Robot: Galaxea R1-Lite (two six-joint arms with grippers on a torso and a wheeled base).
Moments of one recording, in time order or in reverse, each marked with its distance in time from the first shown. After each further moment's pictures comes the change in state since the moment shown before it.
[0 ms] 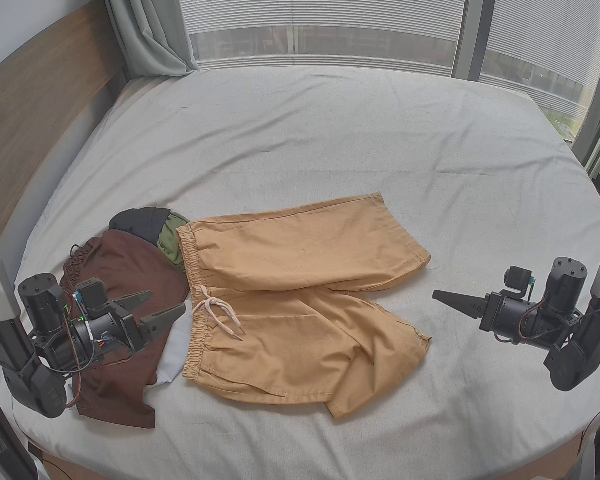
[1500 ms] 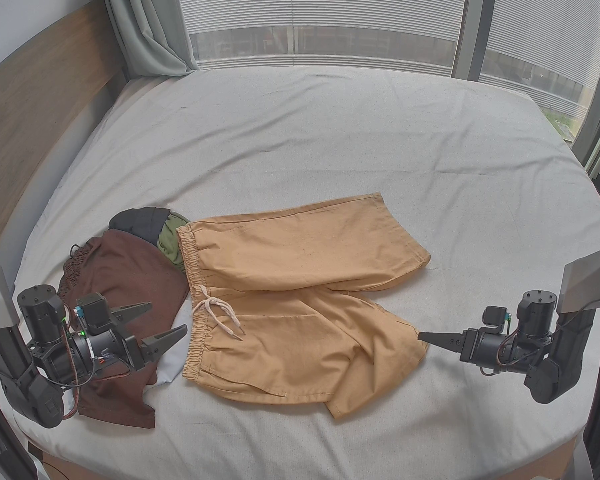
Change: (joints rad) left arm -0.004 -0.009 0.076 0.000 -0.002 0.157; right arm -0.008 0.239 0.015 -0.001 -0.015 0.001
